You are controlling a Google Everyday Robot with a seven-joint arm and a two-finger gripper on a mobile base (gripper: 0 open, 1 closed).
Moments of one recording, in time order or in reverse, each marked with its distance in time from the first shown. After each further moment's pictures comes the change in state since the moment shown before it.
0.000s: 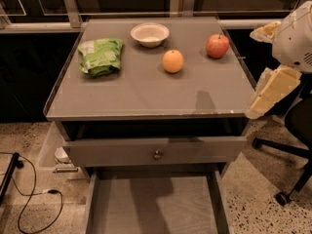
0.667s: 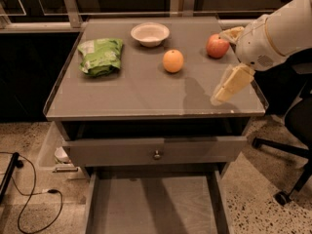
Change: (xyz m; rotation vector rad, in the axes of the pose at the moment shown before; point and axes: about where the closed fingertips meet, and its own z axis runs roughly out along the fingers) arm -0.029 -0.040 0.073 0.010 -0.176 -0.014
